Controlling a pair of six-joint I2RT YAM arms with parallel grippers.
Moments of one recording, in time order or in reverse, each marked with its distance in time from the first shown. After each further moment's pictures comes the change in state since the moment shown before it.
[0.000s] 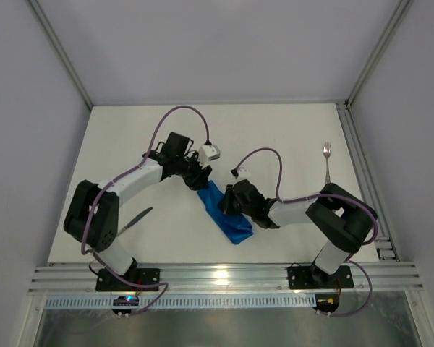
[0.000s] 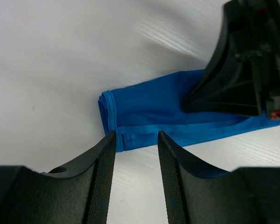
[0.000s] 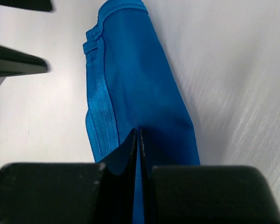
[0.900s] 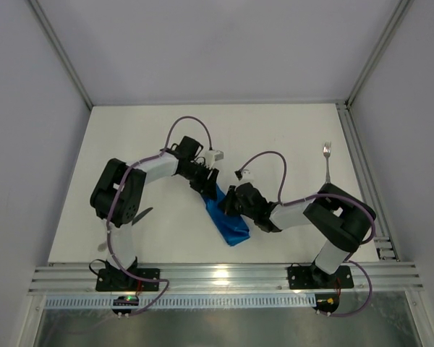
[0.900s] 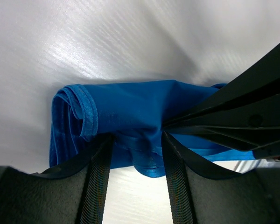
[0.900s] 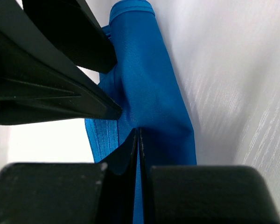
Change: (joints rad) left arm -0.017 0.311 0.127 -0.063 0.096 -0.332; right arm 0.000 0.011 -0.056 0.118 0.017 0.066
